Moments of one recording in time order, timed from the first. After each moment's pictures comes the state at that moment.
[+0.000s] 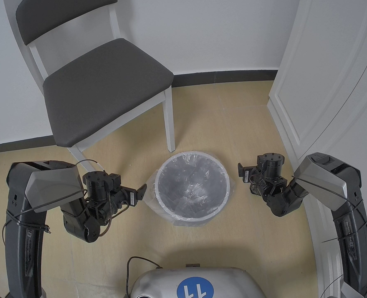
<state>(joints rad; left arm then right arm) -0.27 2.48 -0.83 -1.36 -0.02 0.00 0.30 2.61 -1.31 -1.10 -0.33 0.00</state>
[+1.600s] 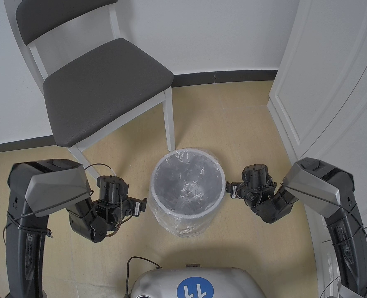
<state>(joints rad) -0.34 2.46 -0.86 -1.07 0.19 0.03 0.38 2.63 -1.32 -0.88 -0.35 0.17</state>
